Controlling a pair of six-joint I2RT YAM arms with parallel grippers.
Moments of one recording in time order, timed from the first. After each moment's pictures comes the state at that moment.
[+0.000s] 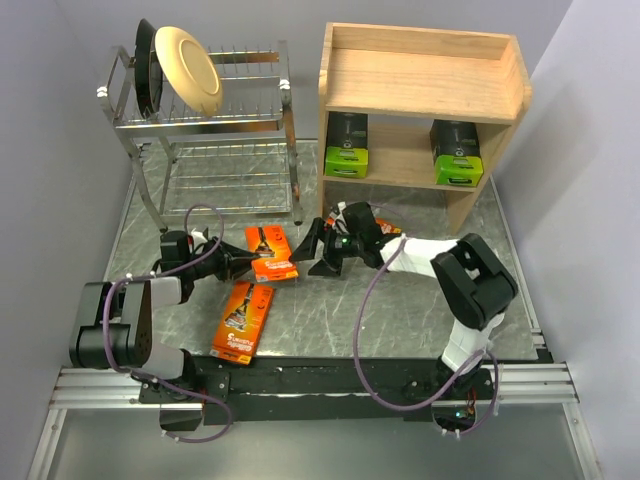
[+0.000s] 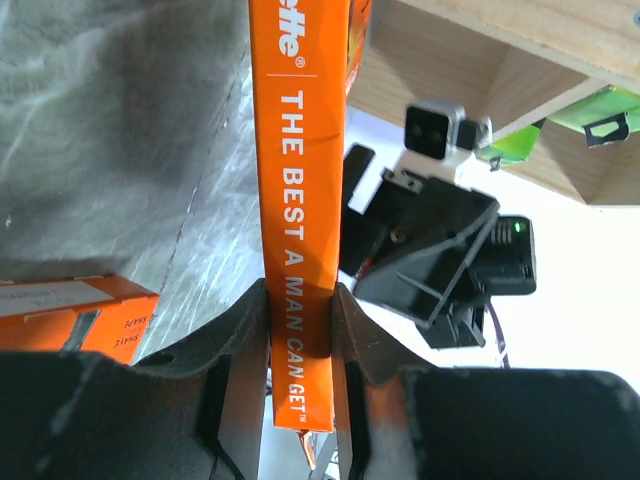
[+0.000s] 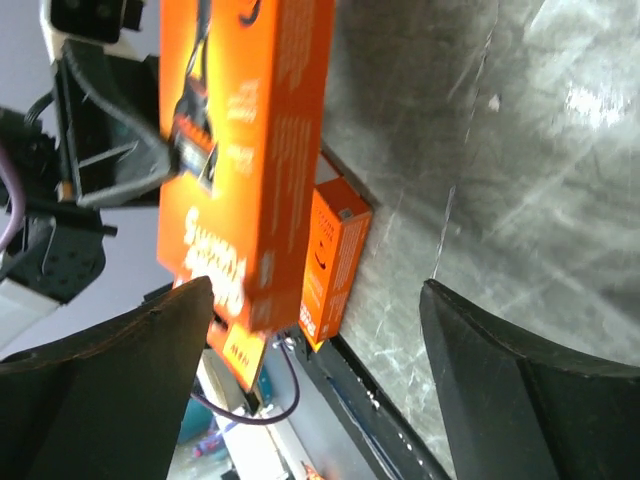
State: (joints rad) left arm 0.03 1.44 0.40 0.47 0.89 -1.29; right arm 0.60 1.76 0.93 0.19 -0.60 1.03
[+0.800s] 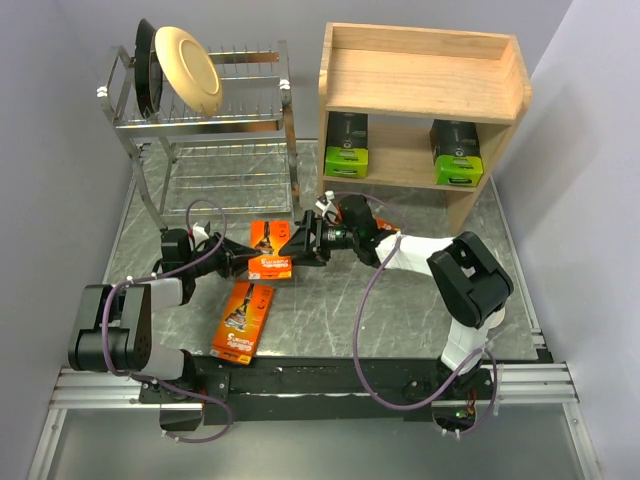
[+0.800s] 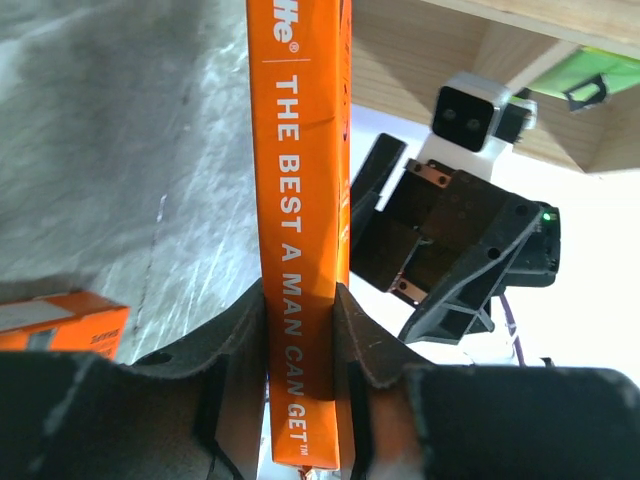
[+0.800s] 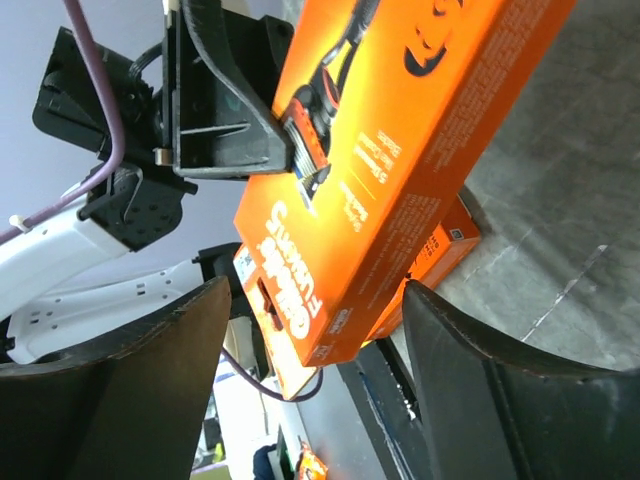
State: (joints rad) left arm 0.01 1.42 0.40 0.55 0.90 -1.30; right arm 0.62 1.80 0.98 0.37 -0.74 1.06
